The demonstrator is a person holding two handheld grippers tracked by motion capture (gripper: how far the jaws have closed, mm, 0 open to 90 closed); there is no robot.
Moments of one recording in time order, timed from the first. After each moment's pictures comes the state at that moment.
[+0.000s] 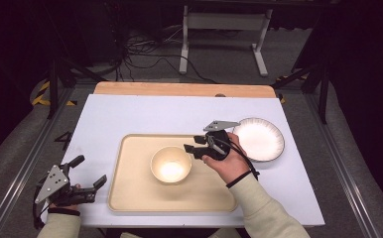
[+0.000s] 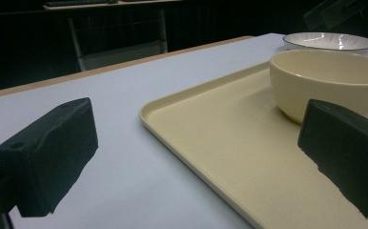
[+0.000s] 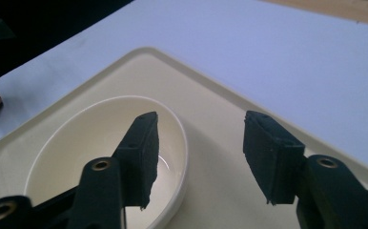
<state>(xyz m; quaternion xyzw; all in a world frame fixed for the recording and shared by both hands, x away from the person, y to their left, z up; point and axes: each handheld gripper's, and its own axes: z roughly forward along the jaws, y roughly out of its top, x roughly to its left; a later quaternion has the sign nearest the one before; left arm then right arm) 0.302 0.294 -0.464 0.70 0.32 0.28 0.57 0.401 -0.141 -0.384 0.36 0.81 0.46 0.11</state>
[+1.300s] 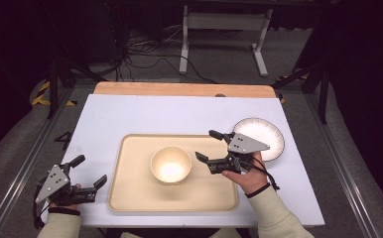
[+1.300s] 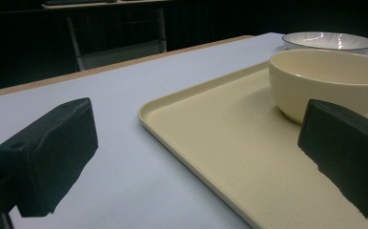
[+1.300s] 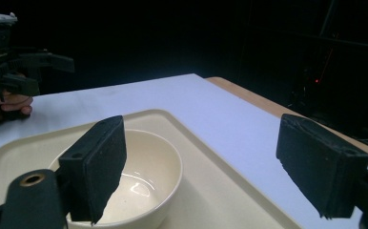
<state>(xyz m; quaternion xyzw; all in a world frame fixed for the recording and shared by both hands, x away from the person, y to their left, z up) 0.302 0.294 -0.464 0.70 0.32 0.28 0.57 0.367 -0.187 -0.389 0.20 0.75 0.59 0.22</state>
